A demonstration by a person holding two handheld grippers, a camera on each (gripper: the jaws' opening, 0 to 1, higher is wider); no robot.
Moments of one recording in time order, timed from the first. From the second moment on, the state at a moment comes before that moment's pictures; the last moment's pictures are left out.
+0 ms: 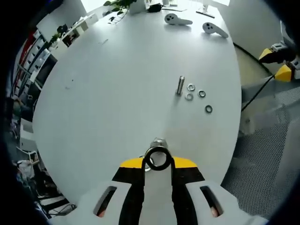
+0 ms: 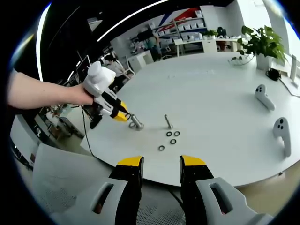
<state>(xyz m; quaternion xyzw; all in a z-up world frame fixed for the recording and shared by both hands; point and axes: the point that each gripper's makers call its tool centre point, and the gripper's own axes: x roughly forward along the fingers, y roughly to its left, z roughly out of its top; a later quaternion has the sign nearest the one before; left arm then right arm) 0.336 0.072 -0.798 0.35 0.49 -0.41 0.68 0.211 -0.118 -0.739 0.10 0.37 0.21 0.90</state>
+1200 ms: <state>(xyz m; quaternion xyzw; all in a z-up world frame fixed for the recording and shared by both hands) 0.342 0.061 -0.851 0.39 0.51 -0.43 0.64 0.212 -0.121 -0.740 0.10 0.37 0.20 0.90</state>
